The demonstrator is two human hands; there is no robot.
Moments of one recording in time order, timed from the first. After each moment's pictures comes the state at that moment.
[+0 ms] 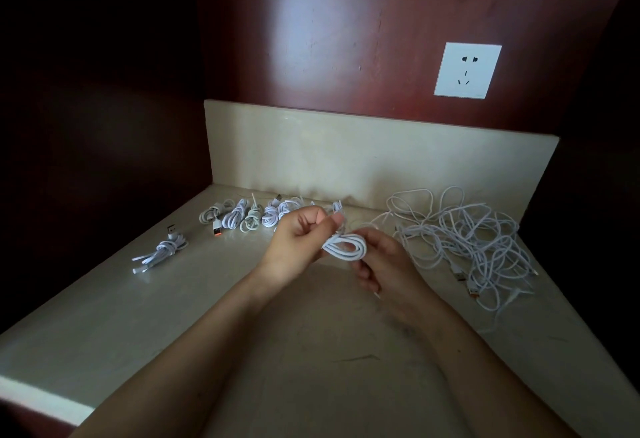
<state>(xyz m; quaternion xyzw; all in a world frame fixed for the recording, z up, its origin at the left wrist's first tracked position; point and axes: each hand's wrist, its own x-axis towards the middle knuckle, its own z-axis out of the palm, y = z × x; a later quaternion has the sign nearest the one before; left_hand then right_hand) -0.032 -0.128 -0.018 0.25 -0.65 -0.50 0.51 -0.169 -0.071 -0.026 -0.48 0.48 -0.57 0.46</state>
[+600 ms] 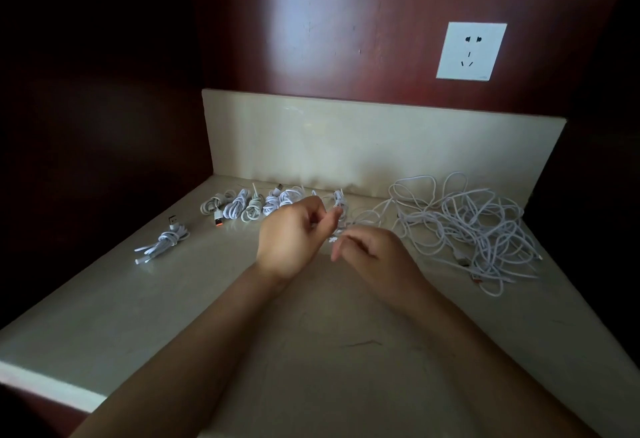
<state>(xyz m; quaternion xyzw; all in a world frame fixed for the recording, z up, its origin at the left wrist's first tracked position) -0.024 -0.135 -0.028 0.45 -0.76 -0.13 0.46 -0.166 -0.063 -0.022 -0.71 0.54 -0.43 0.15</state>
